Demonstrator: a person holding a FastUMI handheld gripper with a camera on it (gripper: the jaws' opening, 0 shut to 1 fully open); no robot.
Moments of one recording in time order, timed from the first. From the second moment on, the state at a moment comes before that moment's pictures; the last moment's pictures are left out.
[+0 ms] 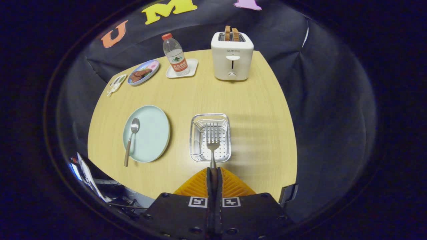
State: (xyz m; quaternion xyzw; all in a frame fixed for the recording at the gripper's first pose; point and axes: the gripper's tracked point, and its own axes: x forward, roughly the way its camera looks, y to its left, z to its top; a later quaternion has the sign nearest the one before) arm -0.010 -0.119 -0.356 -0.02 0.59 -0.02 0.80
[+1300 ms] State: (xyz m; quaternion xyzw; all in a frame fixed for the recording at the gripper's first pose) arm 0.020 -0.056 -0.345 0.04 0.58 -0.03 0.81
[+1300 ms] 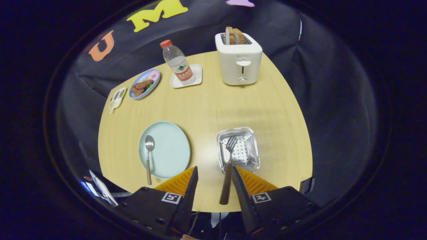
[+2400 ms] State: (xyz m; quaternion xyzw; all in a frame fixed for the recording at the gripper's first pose) arm 0.033 0.116 -0.435 0.04 0.50 0.03 0.86
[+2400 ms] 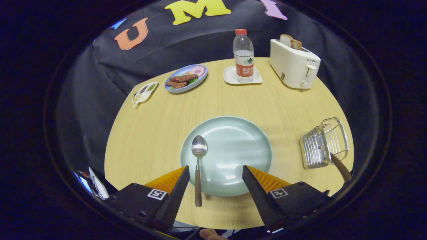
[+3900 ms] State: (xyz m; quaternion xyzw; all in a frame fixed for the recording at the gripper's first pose) arm 0.020 0.146 -0.485 0.08 0.48 0.04 0.87
